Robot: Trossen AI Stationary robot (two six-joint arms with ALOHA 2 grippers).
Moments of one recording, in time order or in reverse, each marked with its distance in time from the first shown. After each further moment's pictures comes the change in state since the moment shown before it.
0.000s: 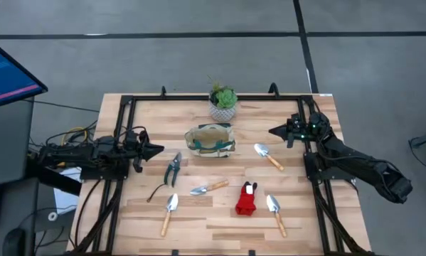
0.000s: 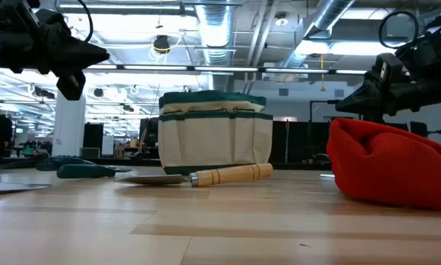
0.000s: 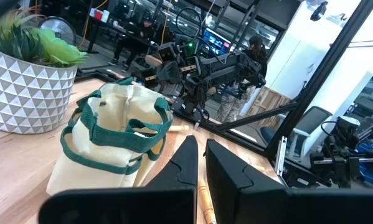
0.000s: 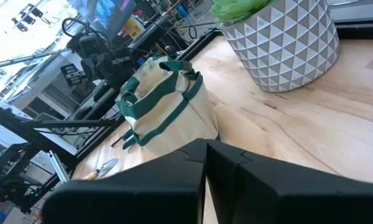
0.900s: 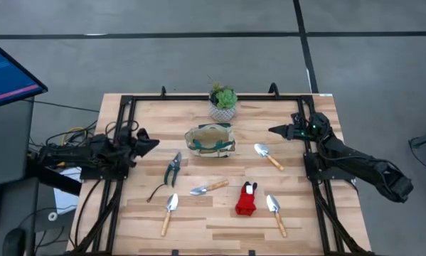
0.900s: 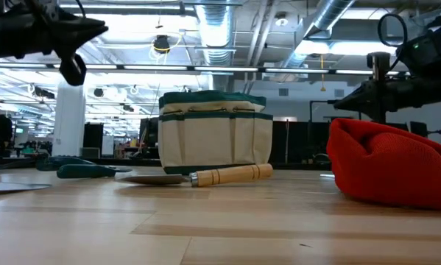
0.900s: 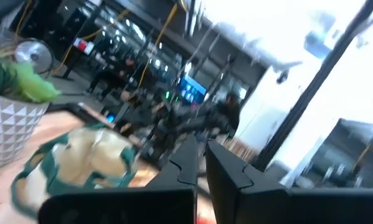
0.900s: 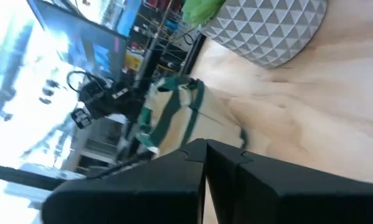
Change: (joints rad) left arm 0.000 0.000 0.000 0.233 -0.032 -0.156; right arm 0.027 0.000 0.000 0.029 0.047 0.470
